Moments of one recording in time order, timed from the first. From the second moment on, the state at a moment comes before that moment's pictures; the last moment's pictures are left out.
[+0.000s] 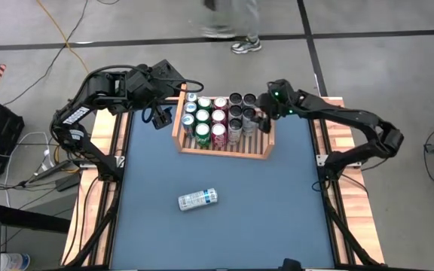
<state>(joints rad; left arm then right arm) 0.20 1.57 2.22 -1.55 -0.56 0.05 -0.65 1.35 0.98 -0.35 -0.14 -0.35</state>
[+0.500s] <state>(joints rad) 0.20 1.57 2.22 -1.55 -0.56 0.04 -0.62 1.17 1.03 -0.41 -0.05 -0.29</state>
